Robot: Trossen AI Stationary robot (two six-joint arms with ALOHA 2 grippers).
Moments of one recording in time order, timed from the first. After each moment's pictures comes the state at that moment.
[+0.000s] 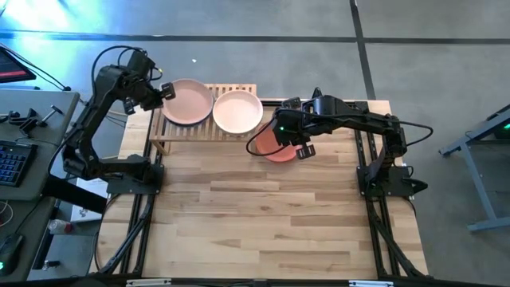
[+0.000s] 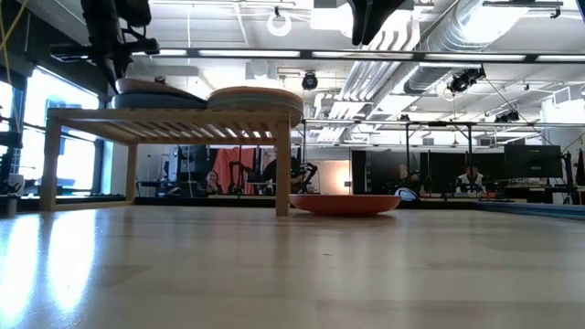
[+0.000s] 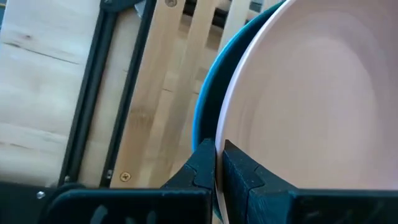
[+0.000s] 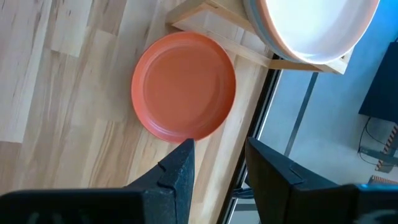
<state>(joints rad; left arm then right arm) 1.20 1.17 1.34 -1.39 0.03 -0.68 -0.06 1.81 2.11 -1.57 0.36 -0.47</state>
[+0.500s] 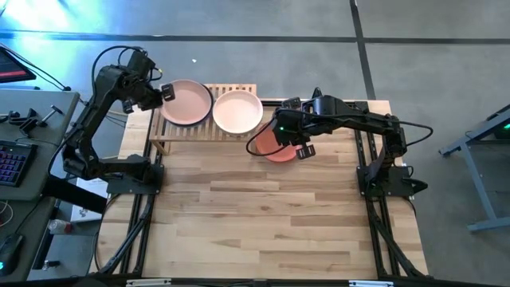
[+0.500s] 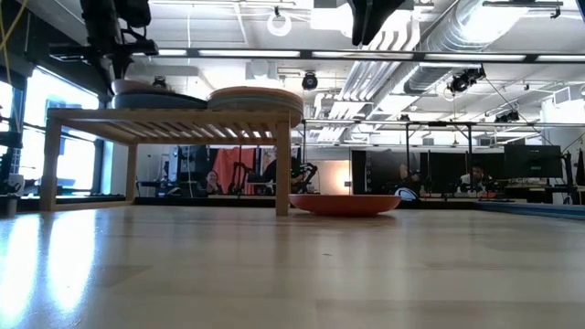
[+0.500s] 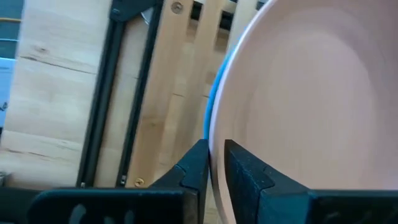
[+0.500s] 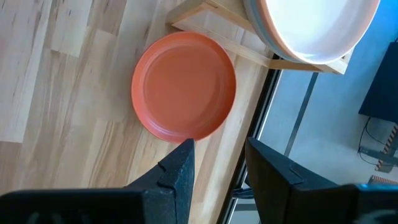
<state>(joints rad) 1.20 1.18 1.34 -1.39 -0.01 -0.62 -0.06 1.81 2.11 -1.57 0.36 -0.47</state>
